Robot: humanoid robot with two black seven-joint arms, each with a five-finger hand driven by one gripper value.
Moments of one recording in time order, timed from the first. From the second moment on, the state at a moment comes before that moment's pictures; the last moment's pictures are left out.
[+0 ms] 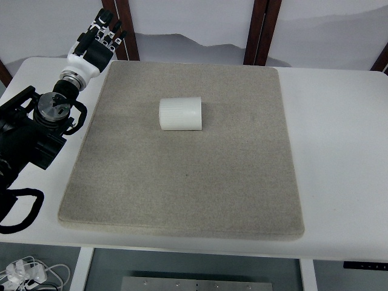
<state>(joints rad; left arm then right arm) -0.98 0.16 -0.82 -0.32 -0.35 -0.43 -0.09 0.00 0.00 -0.01 0.19 -0.04 -0.01 -0.03</state>
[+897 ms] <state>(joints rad) -1.02 0.19 -0.76 -0.32 -0.25 -0.48 -0.09 0.00 0.00 -0.01 0.19 -0.04 -0.01 -0.03</state>
